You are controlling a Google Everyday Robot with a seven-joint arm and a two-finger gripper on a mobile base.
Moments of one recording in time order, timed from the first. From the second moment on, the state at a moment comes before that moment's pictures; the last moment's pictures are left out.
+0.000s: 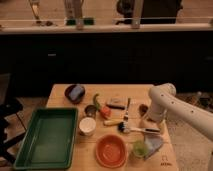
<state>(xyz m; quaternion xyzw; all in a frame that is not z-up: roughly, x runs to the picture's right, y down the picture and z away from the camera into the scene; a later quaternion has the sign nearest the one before) 0.283 0.219 0.841 -0.38 -0.16 -0.33 0.85</state>
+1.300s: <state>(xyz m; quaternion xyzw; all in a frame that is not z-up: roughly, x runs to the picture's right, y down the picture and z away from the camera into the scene) 0.315 0.156 0.860 -0.33 -0.06 -0.08 0.94</state>
